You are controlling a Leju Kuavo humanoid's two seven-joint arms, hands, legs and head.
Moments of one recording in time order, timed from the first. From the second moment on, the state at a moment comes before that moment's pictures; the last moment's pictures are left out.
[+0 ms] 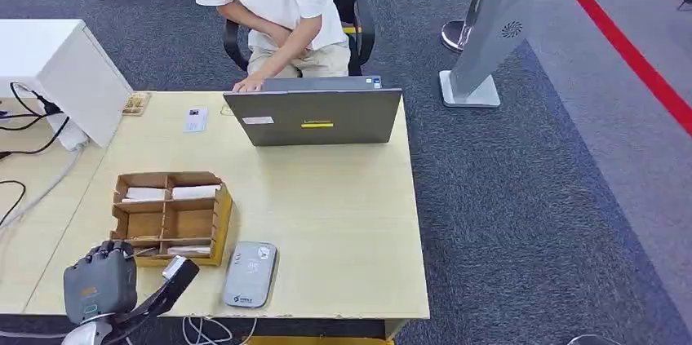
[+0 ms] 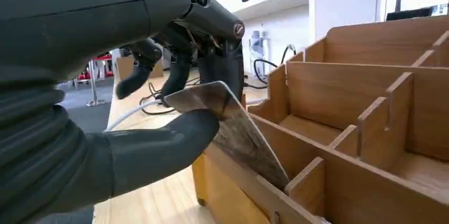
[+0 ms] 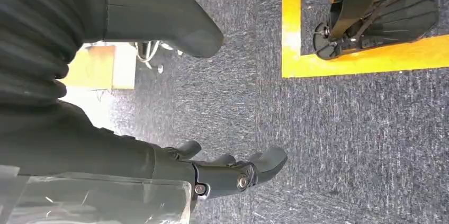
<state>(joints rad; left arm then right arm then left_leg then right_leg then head) 0.06 0.00 0.09 -1.43 -1.25 0.52 0.08 -0.07 0.17 -1.04 -0.22 1.20 -0.10 0.04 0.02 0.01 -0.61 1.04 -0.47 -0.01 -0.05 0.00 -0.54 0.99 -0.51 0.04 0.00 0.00</state>
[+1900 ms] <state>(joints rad) -0.53 0.17 -0.19 -1.29 -1.52 0.69 0.05 -0.08 0.19 -1.01 -0.21 1.31 -0.08 0.05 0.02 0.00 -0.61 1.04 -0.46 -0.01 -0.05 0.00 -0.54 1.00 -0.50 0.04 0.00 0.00</state>
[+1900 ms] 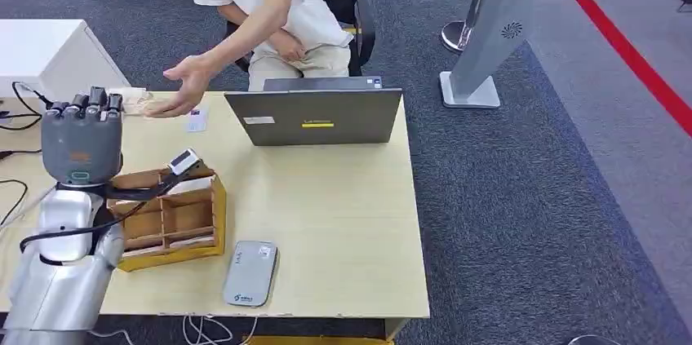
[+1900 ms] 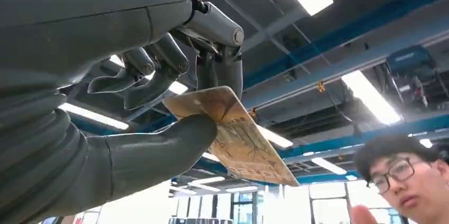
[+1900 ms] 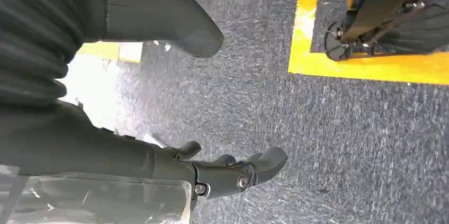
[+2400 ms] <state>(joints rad) -0.76 0.23 -0.27 -0.92 -1.53 0.69 0.22 -0.08 0.19 -0.96 -0.20 1.33 -0.07 0.04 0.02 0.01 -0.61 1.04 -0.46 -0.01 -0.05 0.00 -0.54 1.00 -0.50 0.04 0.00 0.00</state>
